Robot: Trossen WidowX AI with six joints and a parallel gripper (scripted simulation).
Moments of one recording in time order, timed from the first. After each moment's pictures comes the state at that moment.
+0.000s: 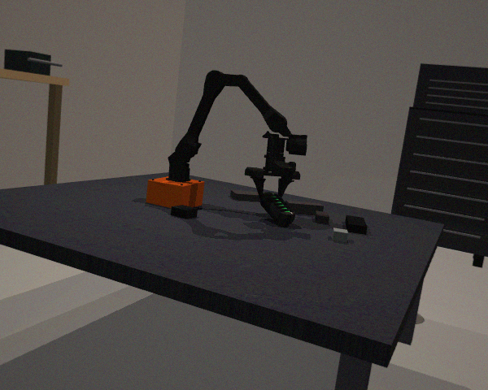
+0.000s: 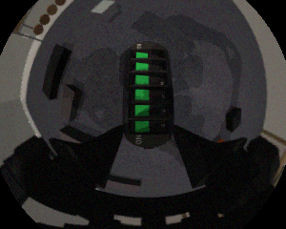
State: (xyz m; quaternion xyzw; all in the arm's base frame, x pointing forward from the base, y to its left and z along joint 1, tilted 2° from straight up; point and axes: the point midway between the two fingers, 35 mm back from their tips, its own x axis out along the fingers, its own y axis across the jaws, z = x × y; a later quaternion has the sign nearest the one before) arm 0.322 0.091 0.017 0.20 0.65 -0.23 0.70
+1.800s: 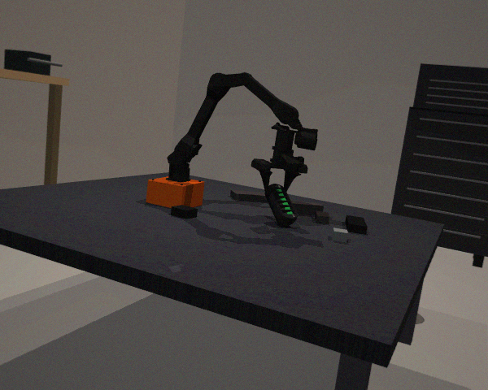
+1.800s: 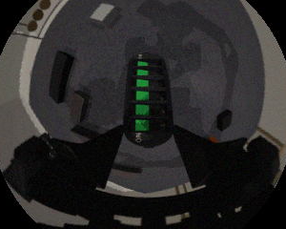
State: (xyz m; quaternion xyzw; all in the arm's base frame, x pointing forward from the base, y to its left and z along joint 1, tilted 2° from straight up) arm 0.347 0.074 0.049 0.21 0.69 -0.22 0.66
